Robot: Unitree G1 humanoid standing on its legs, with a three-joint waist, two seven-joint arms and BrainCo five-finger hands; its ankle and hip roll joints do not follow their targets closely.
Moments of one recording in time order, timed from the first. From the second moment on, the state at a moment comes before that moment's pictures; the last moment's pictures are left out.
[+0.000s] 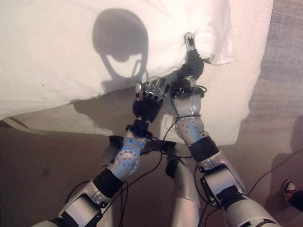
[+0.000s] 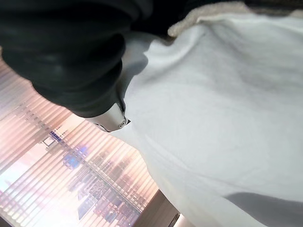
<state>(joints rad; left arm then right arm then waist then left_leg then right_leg) -0.73 0.05 -0.51 0.18 -1.49 -0.44 0.07 -0.98 -0.25 0.30 0.25 1.17 -0.49 -0.26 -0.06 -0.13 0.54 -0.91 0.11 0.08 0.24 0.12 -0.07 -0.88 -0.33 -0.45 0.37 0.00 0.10</state>
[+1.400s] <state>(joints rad) -0.71 0.27 -0.12 0.18 -1.39 -0.54 0.20 -0.82 -0.23 0.26 0.19 1.16 -0.47 -0.18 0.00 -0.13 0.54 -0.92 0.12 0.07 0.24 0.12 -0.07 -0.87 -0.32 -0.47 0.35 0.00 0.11</state>
